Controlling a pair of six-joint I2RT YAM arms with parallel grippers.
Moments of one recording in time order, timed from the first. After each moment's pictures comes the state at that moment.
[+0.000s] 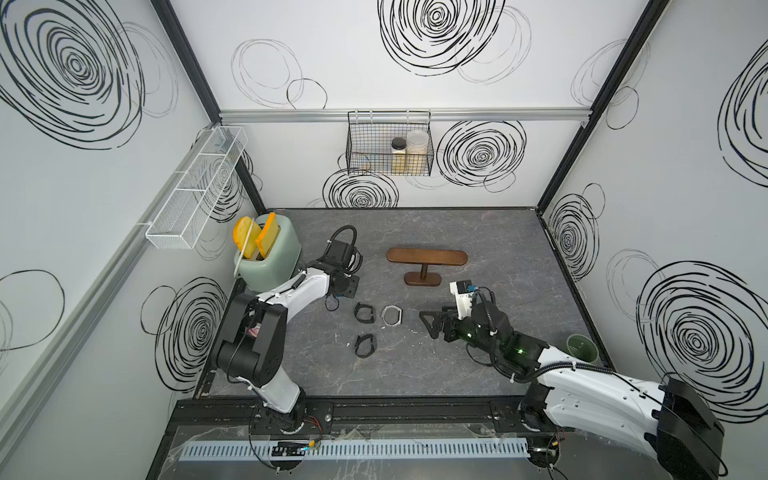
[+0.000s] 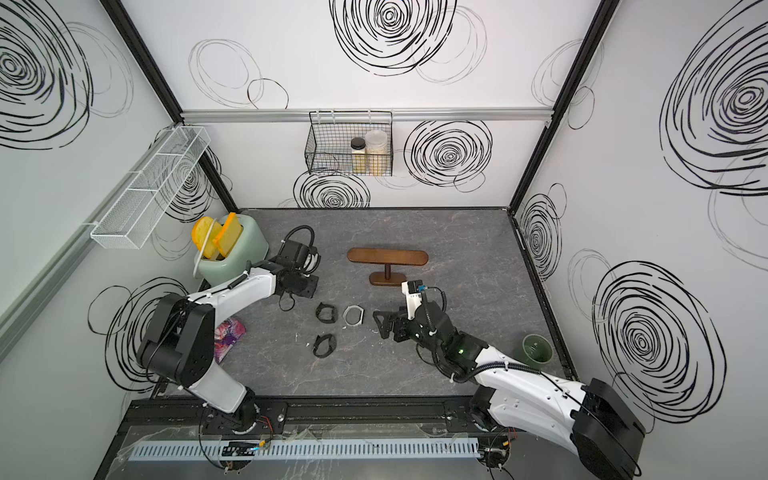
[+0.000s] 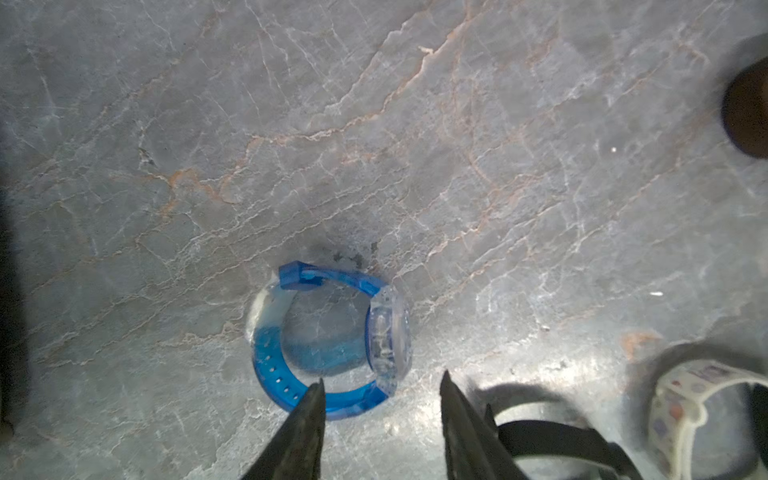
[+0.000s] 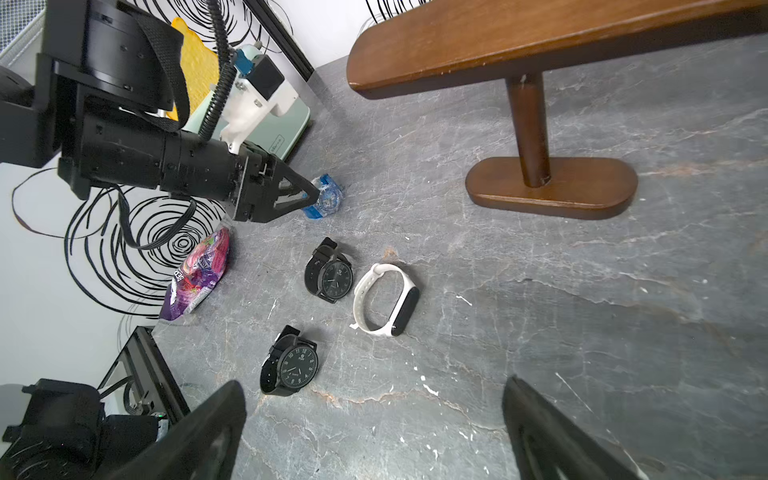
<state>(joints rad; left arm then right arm) -0.29 1.64 1.01 -0.49 -0.06 -0.02 0.89 0.95 0.40 0.12 0.06 0.68</state>
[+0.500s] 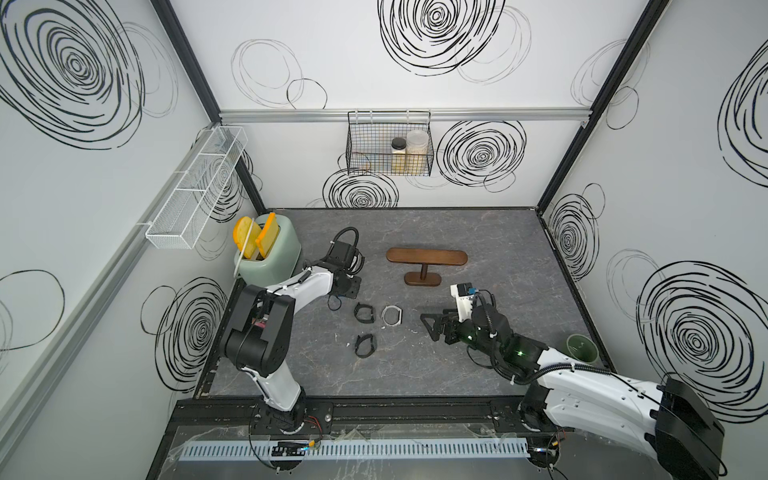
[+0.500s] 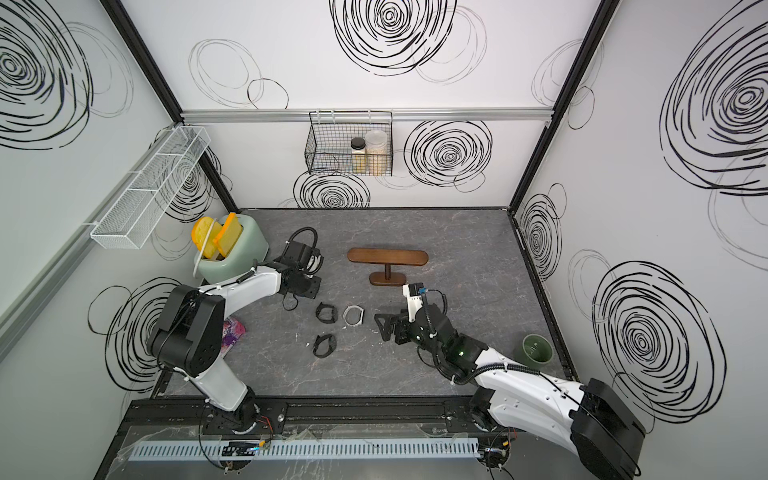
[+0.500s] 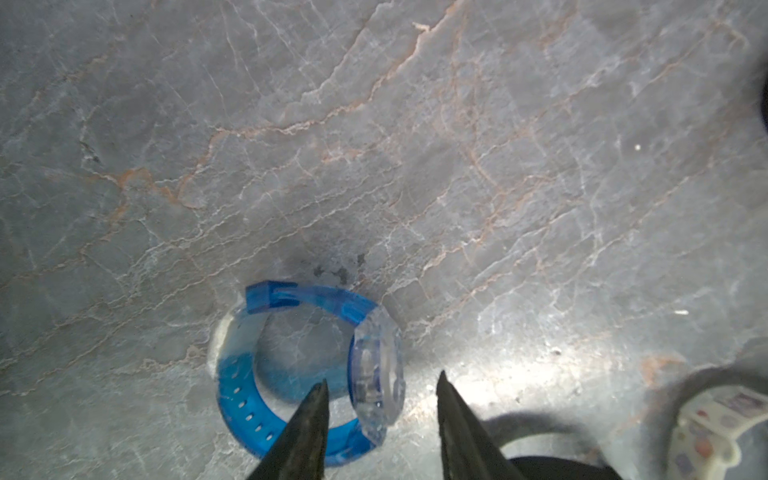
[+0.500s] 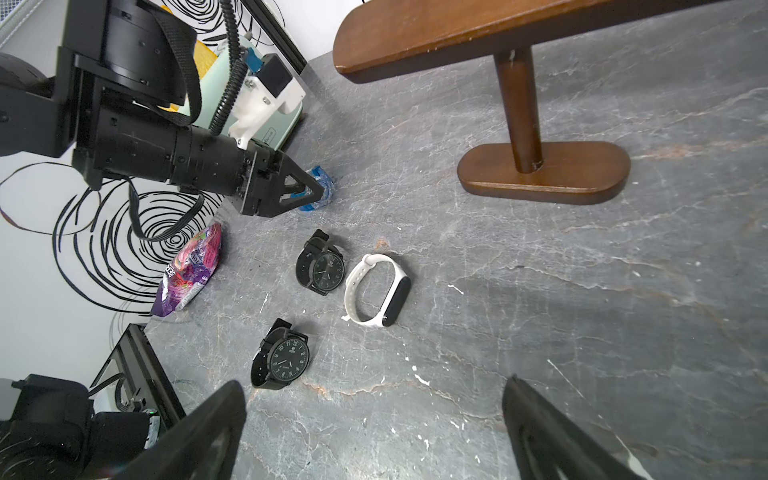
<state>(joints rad) -0.29 1.71 1.03 -0.46 -0.04 -0.03 0.89 0.94 0.37 0.13 0.06 0.69</state>
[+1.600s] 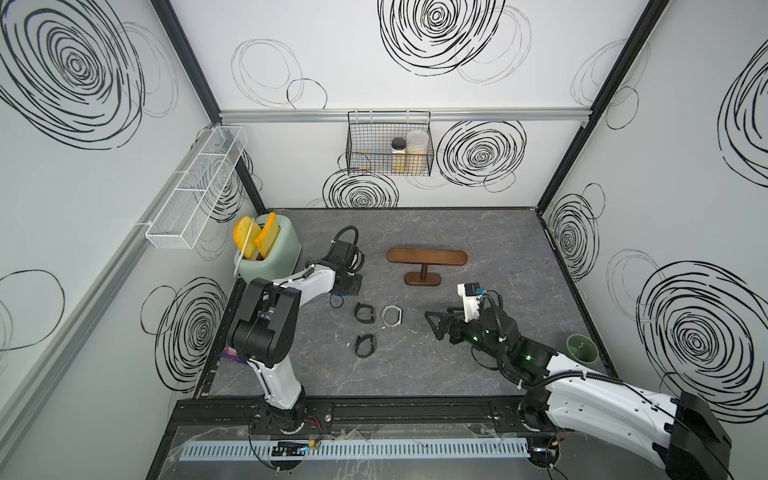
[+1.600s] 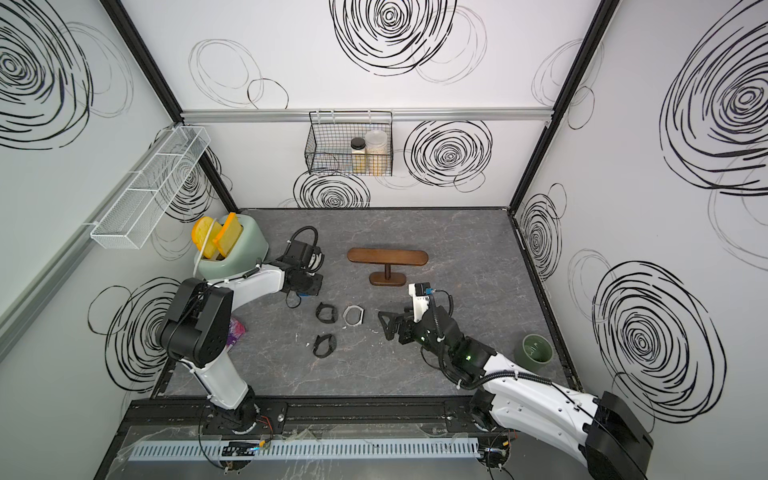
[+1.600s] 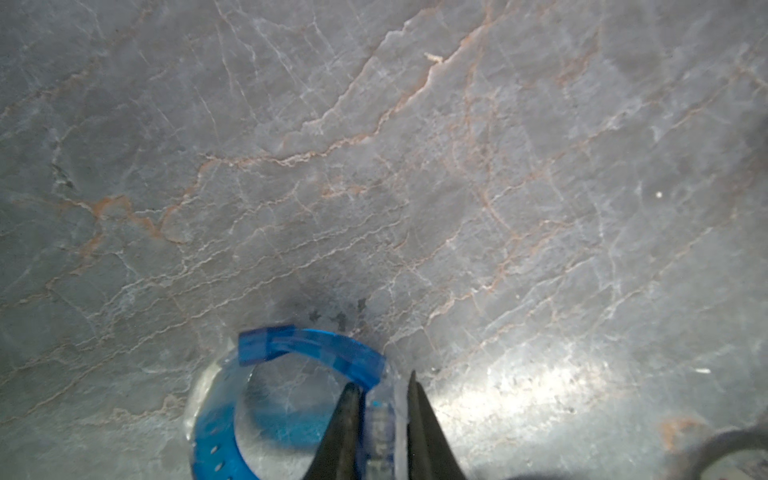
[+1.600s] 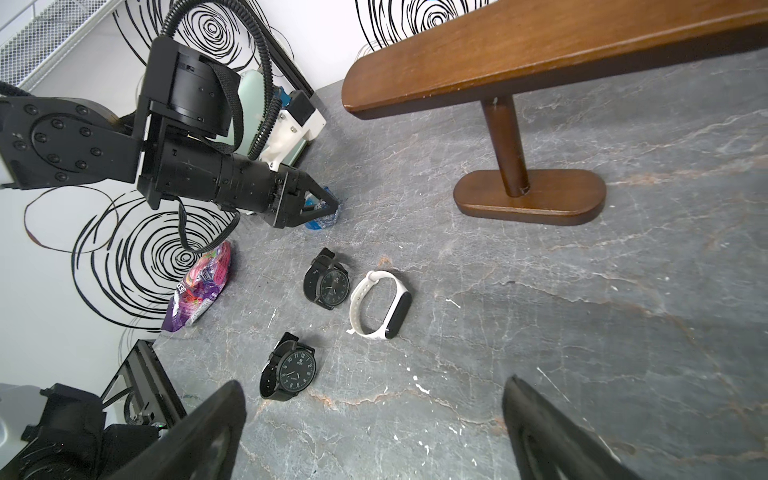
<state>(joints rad) -0.28 1.77 1.04 -0.39 -0.03 -0.06 0.89 0.85 0.36 0.10 0.10 0.69</state>
